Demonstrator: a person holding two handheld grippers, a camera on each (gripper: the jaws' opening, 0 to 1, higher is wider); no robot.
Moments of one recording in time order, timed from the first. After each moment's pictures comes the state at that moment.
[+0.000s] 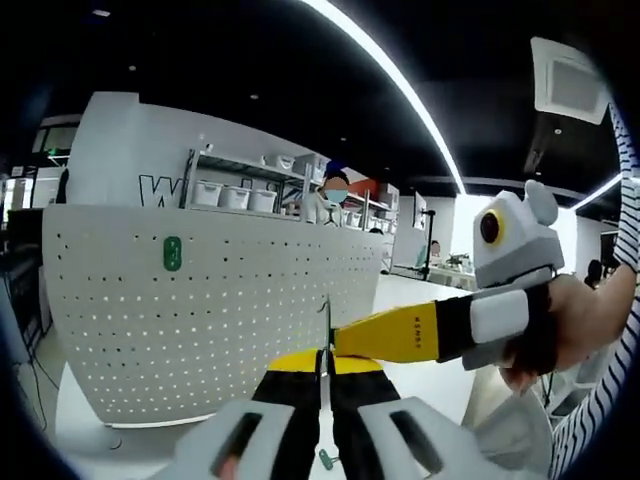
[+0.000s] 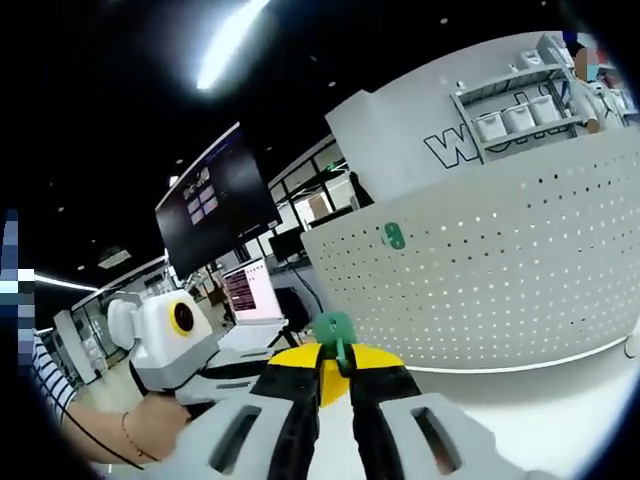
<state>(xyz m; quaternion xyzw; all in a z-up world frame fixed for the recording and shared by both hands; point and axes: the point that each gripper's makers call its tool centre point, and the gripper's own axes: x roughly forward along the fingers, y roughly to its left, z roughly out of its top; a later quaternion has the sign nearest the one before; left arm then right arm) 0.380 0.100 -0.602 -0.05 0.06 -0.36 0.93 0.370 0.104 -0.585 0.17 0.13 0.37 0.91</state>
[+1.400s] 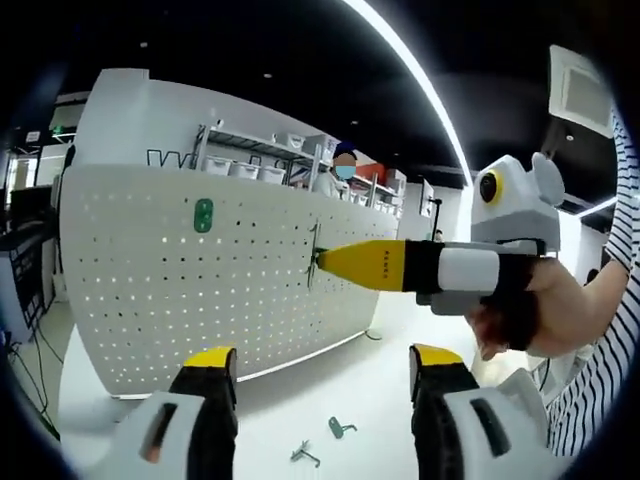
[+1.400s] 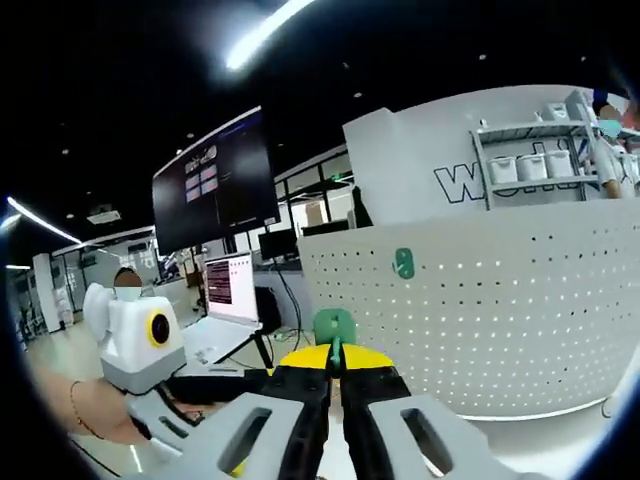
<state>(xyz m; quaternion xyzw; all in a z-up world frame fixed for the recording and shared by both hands) 0.382 0.140 -0.636 -0.07 0.13 -0.35 0.92 0.406 0.135 -0.577 0.06 0.07 0.34 0.94</state>
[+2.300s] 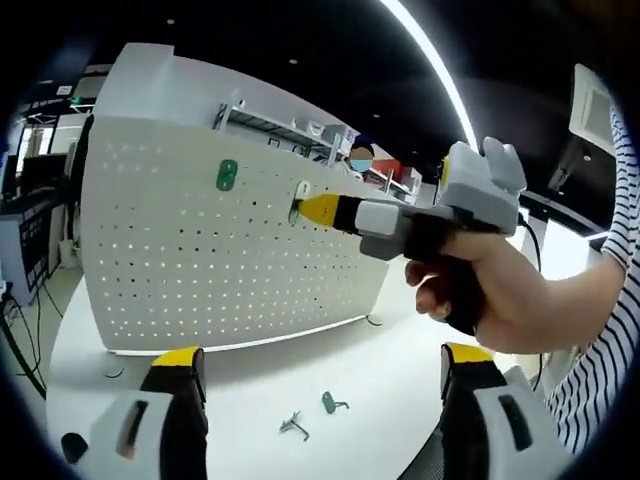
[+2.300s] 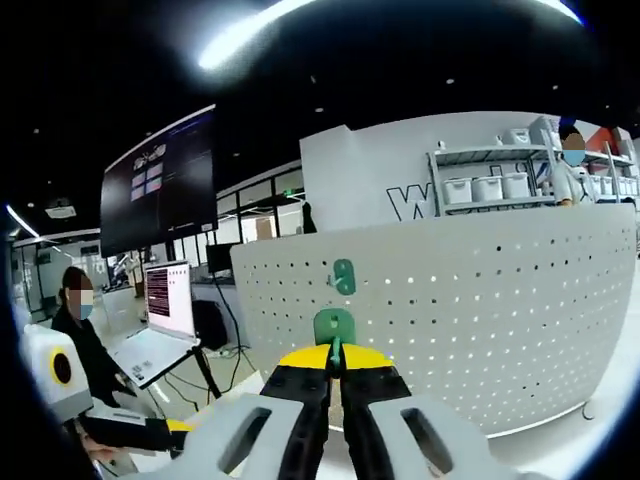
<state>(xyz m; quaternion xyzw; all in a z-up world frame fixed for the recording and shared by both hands) 0.360 0.156 -0.668 -0.10 0.16 -0.33 0.93 0.476 0.114 -0.591 0.05 0.03 0.22 0.97</state>
